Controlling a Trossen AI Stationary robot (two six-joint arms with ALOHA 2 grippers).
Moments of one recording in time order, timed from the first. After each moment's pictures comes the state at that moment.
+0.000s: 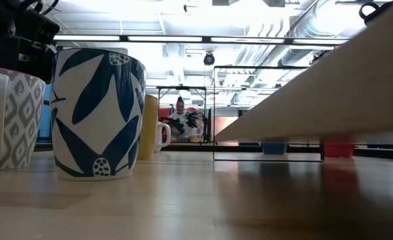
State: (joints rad) left arm -0.05 0.18 0.01 0.04 -0.20 0.19; right arm 0.14 0.06 0.01 0.02 -0.05 0.08
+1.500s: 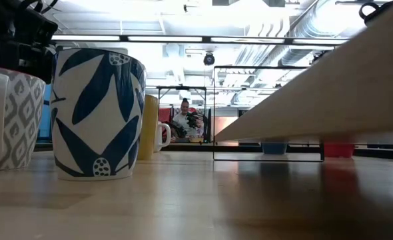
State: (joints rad) left arm -0.05 0.18 0.01 0.04 -0.21 0.29; right arm 0.14 0.06 0.01 0.02 -0.05 0.08
